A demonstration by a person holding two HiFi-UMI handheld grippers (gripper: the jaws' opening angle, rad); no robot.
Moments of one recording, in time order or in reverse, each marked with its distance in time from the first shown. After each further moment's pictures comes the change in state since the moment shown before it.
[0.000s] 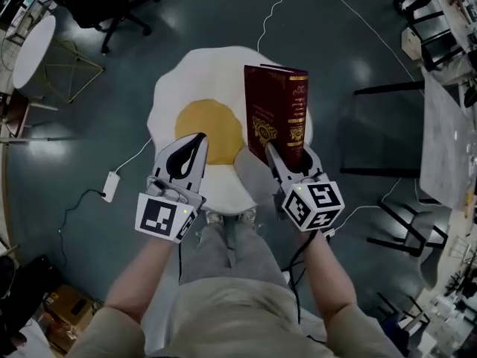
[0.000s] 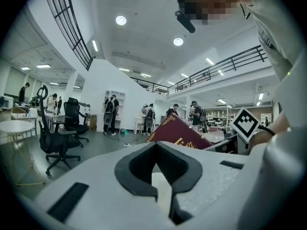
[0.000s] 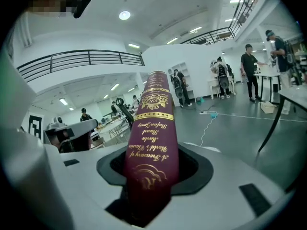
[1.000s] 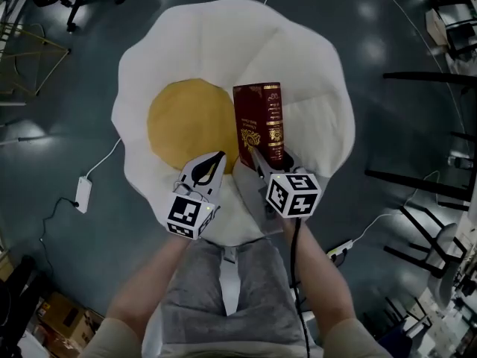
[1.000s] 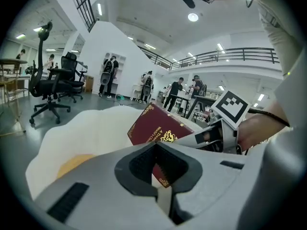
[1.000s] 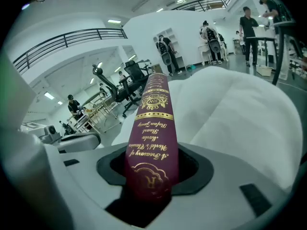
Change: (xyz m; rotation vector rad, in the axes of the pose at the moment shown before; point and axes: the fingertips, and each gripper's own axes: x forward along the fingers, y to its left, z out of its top) left arm 0.121 0.012 -0.444 -0.149 0.299 -0.080; right arm 0.214 -0.157 -0.348 0.128 0.288 -0.050
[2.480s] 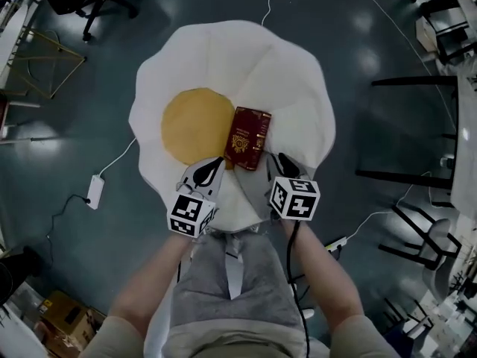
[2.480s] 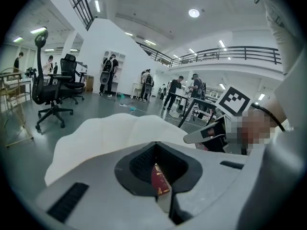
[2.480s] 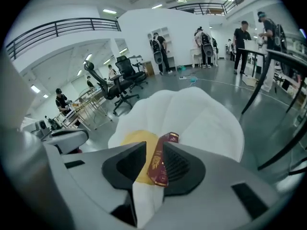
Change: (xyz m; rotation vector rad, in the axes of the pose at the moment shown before) left arm -0.070 -0.034 0.062 0.001 0.062 0.008; right arm -0.104 0.023 0.029 -0.002 0.069 -0.179
